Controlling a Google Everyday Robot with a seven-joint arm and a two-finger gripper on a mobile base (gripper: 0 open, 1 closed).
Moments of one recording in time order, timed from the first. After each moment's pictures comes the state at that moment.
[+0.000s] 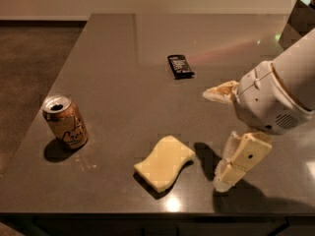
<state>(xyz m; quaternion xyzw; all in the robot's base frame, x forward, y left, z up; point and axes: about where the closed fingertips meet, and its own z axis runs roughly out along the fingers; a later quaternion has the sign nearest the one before) 0.366 -0.110 0.925 -0.65 0.70 0.15 0.23</state>
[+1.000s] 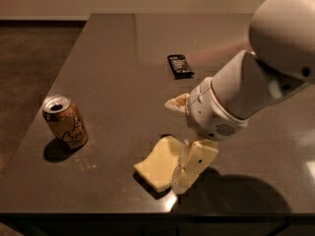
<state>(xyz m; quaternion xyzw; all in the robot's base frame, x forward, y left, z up) 0.381 -0.042 0.885 -0.68 0.67 0.17 0.23</state>
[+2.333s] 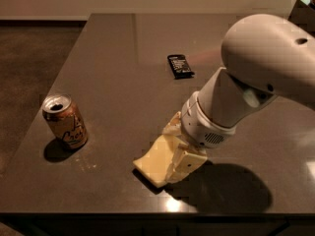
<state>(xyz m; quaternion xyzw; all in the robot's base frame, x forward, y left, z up) 0.386 -0.047 0.842 -0.69 0.69 0.15 0.17</state>
